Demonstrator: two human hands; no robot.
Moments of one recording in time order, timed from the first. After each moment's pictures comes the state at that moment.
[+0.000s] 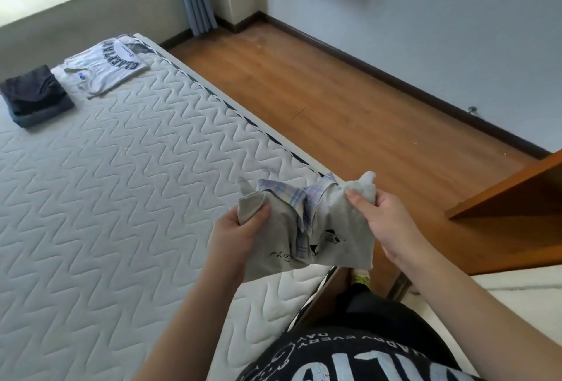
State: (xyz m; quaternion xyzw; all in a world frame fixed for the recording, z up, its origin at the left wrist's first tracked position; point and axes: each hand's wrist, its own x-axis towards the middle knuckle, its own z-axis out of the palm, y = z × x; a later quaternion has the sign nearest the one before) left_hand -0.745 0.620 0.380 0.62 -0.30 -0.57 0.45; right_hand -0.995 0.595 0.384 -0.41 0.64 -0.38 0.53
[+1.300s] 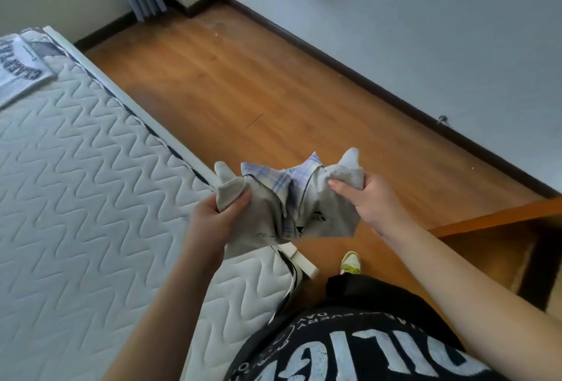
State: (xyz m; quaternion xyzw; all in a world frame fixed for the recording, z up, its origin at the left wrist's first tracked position) left_hand -0.961 0.353 0.368 0.60 -0.32 -0.58 0.46; right_hand -1.230 0.318 0.374 -0.44 0.65 -0.34 0.52
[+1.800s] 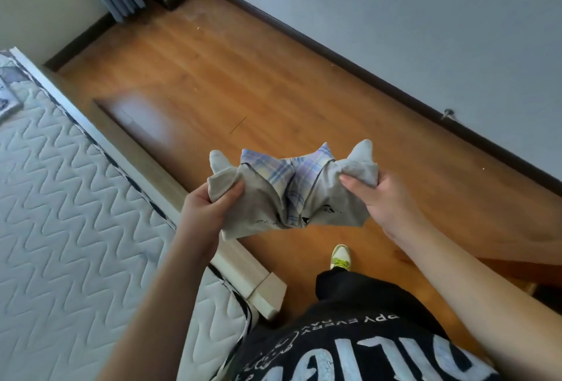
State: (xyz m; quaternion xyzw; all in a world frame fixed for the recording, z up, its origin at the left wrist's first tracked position) left_hand -1.154 0.178 0.384 0.60 -0.32 -0.59 0.44; right_hand -1.442 0.162 0.364 -0.42 0.64 -0.35 0.54
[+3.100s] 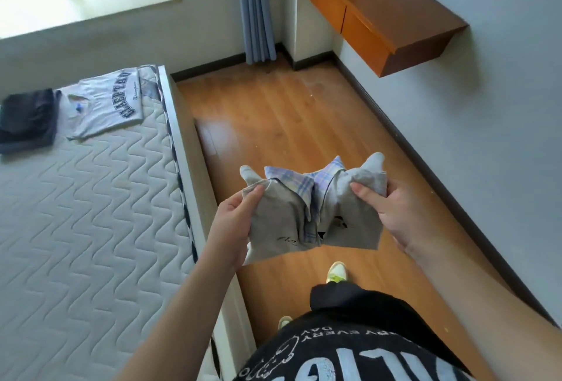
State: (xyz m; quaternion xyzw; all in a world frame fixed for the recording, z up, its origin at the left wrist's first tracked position) left_hand -0.940 -0.103 0.415 0.59 -0.15 -0.52 0.60; right_hand -1.170 -0.233 0.405 -0.57 0.50 -0.28 0.59
